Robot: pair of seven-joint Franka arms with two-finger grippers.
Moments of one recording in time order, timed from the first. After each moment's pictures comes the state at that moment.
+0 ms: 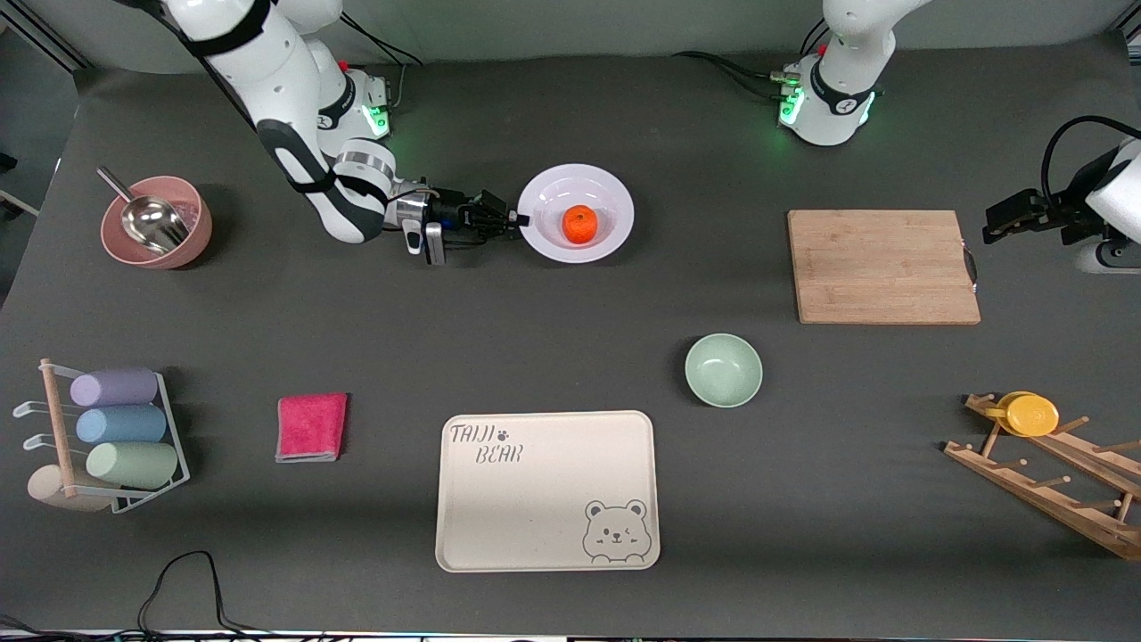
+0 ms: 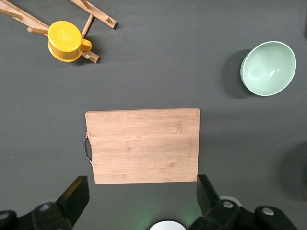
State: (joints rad) left arm 0.55 -0.09 -0.47 -1.77 -0.03 1.58 0.11; right arm 0.21 0.33 0.30 -2.67 2.18 1.90 -1.57
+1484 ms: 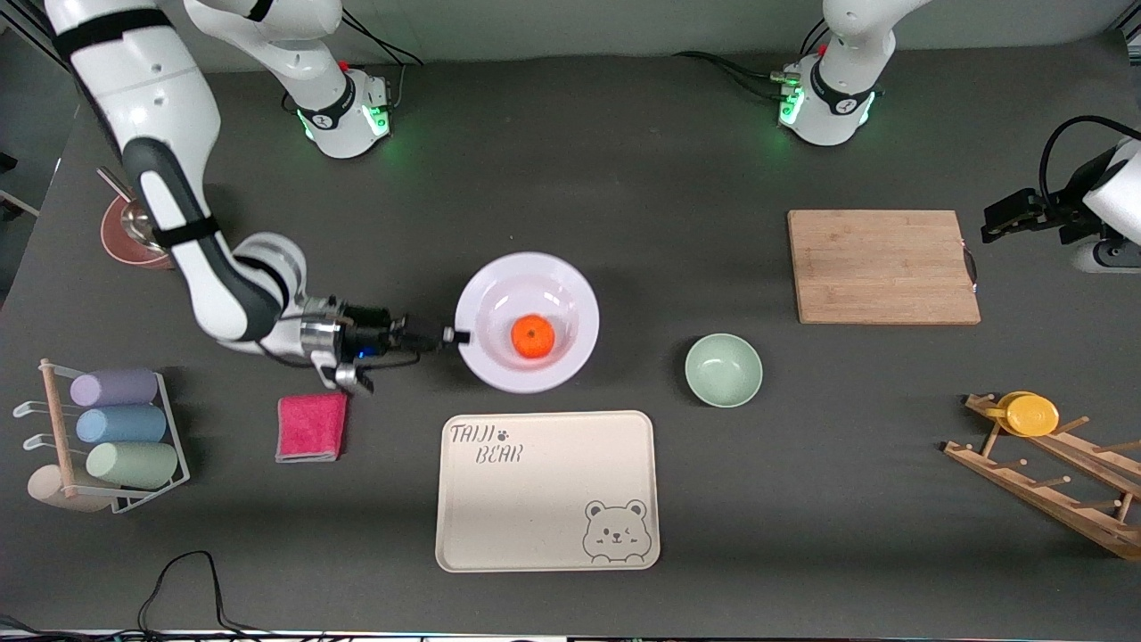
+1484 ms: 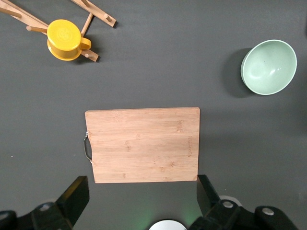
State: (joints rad) left arm 0.55 -0.09 -0.48 -1.78 -0.03 1.58 0.11; right arm -0.05 0.56 0.22 -1.90 1.53 1.92 -0.84
